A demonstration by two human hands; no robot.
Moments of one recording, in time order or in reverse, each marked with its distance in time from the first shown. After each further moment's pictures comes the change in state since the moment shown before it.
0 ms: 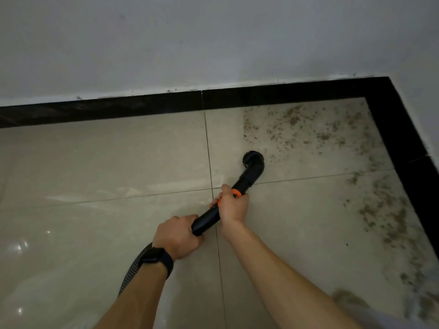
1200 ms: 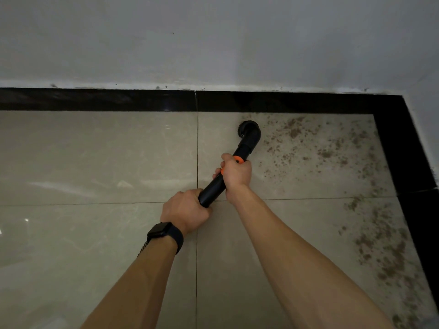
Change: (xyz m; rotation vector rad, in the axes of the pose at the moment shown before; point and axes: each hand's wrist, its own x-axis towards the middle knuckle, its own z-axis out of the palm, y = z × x) left_hand 0.083 0.067 -0.031 -0.233 0.118 -0.121; right_hand 0.075 -0.095 0.038 -0.112 -0.135 -0.041
